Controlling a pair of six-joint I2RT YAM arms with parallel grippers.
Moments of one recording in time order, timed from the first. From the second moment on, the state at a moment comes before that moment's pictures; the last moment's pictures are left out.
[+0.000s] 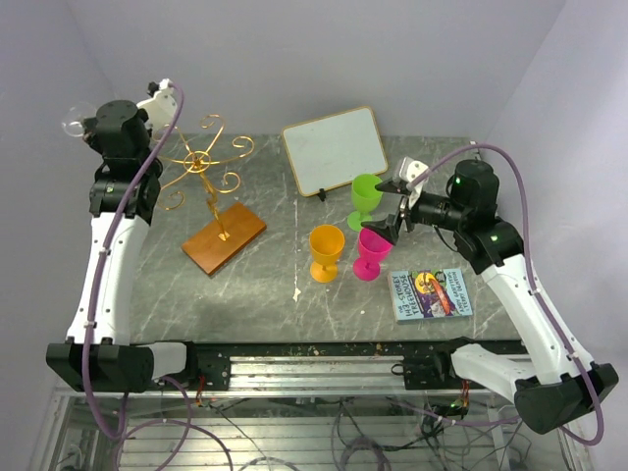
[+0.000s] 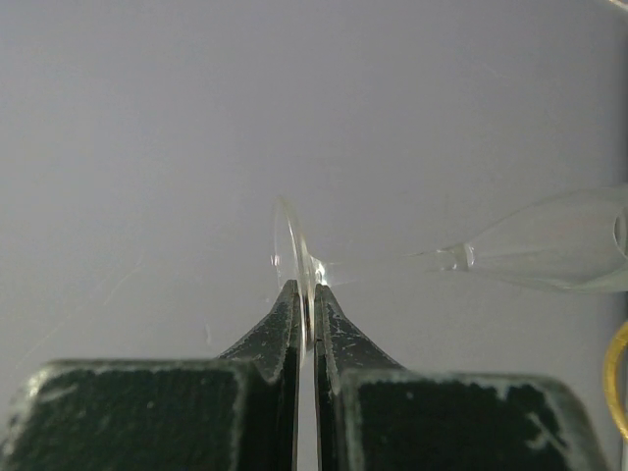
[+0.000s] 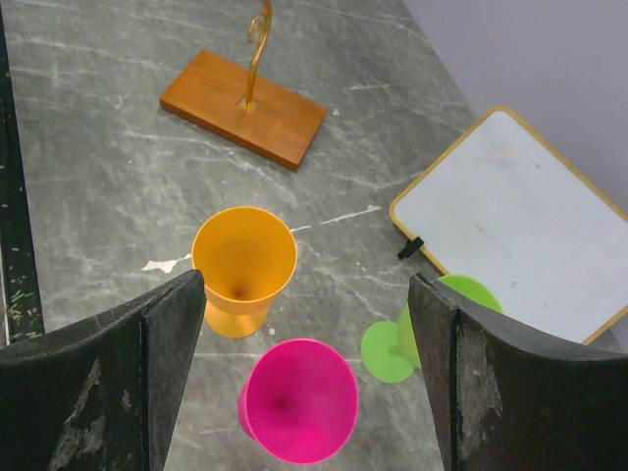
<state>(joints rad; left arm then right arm) -0.03 1.25 1.49 -0.29 -0.66 1.12 0.34 1.05 1.16 -0.41 -0.77 -0.49</state>
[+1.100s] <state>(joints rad) -0.19 1.21 1.38 -0.40 -0.34 1.29 0.34 1.05 1.10 -0.35 -0.80 -0.50</state>
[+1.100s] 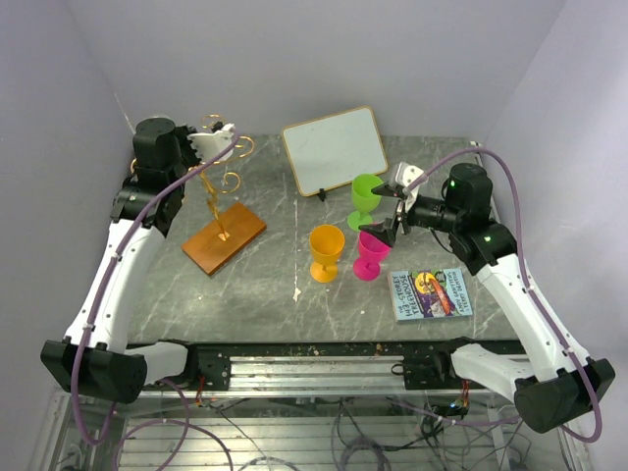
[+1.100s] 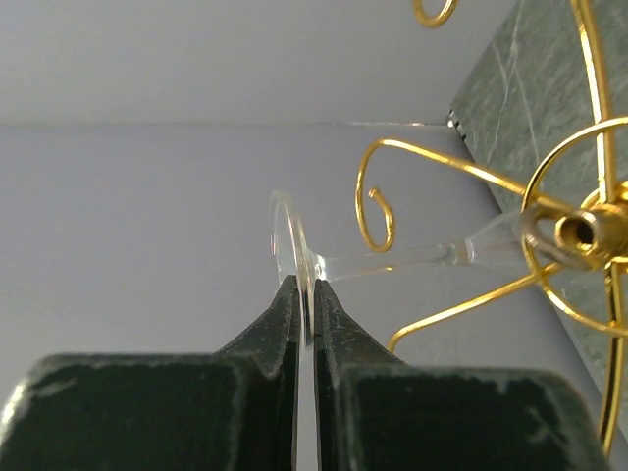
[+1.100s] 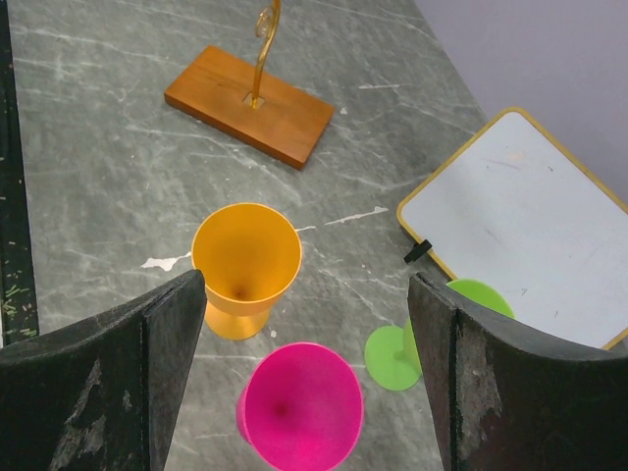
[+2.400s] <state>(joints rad) -0.20 1.42 1.49 -0.36 -0.45 1.14 0.34 1.05 1.09 -0.35 -0.80 -0.51</state>
